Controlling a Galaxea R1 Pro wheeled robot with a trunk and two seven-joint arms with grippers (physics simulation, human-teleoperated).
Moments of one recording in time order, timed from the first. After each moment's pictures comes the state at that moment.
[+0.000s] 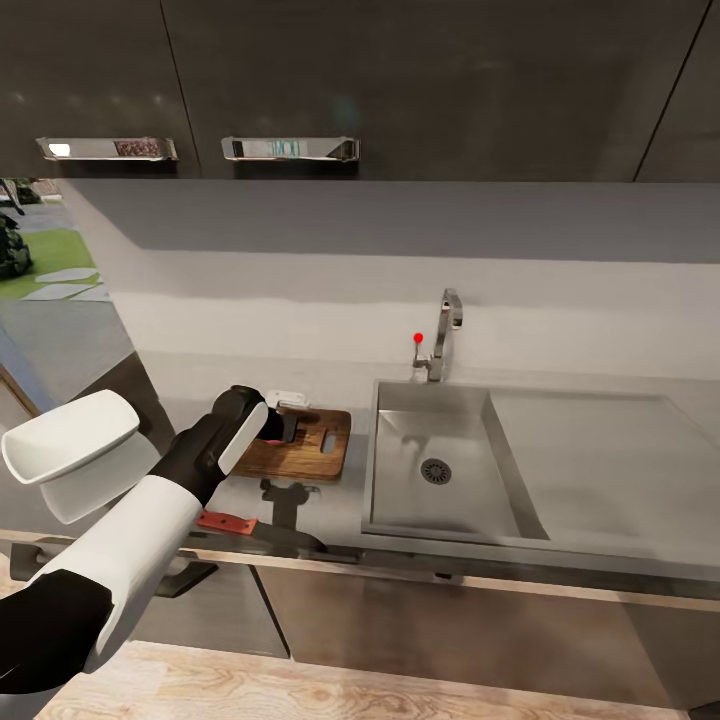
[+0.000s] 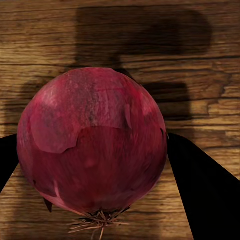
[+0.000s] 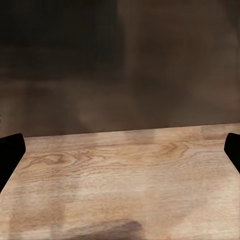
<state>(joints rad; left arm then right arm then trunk) -1.06 0.04 -0.39 -0.86 0.42 1.00 0.20 -0.19 0.01 -0.12 -0.03 0.01 -0.88 -0.09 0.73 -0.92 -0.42</state>
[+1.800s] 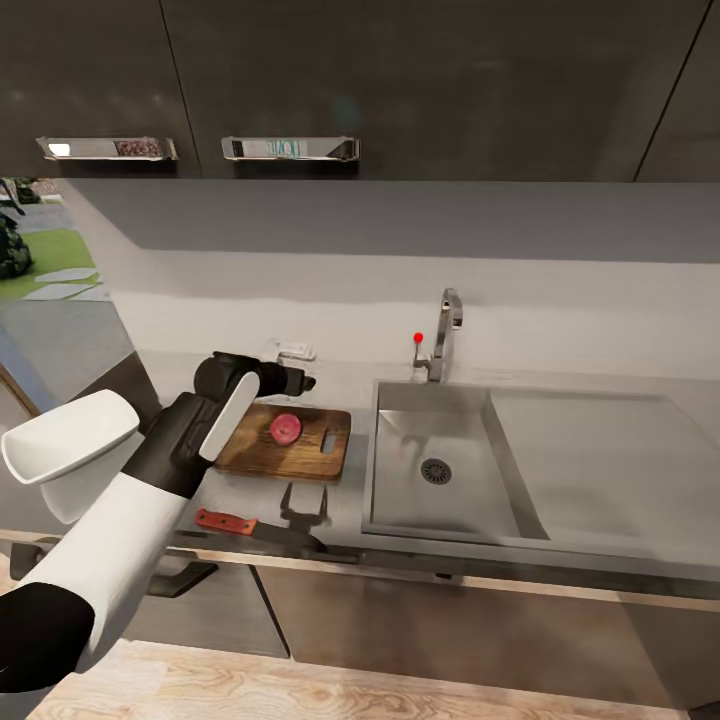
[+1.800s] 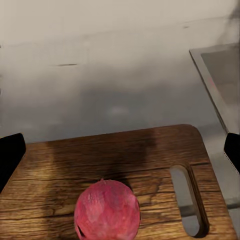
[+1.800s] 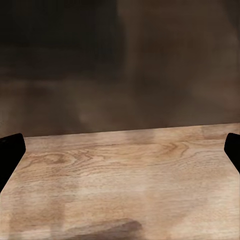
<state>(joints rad) -1.06 0.06 -0.39 -1.22 0.42 1.00 0.20 -0.19 0.01 -0.12 -0.03 0.01 -0.88 -0.10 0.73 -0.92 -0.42</state>
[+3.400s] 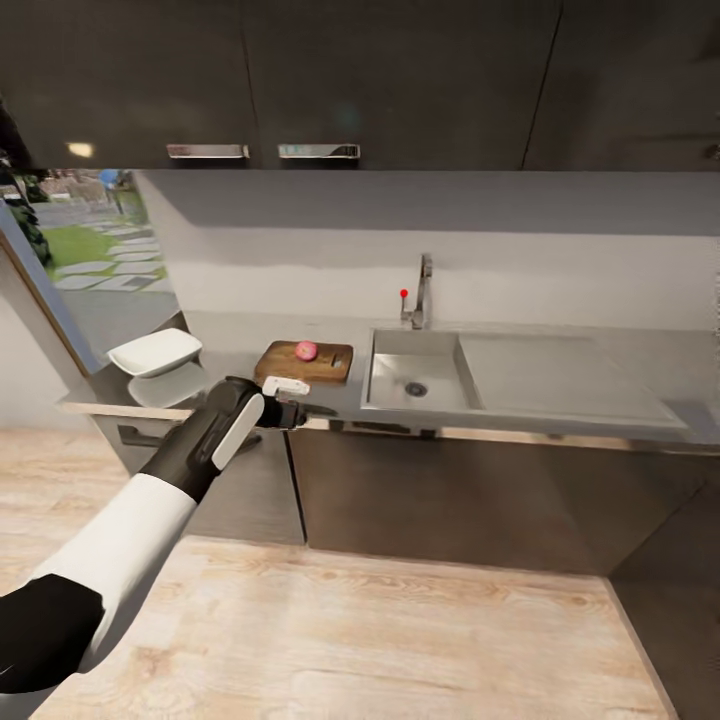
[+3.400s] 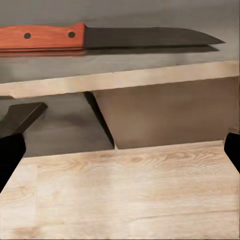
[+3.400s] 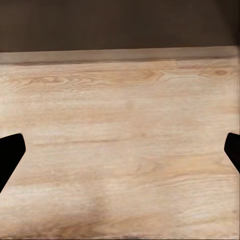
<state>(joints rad) -1.06 0.05 -0.39 -0.95 0.42 1.00 0.20 -0.19 0.01 -0.12 -0.03 0.01 -0.88 -0.10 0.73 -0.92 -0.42</state>
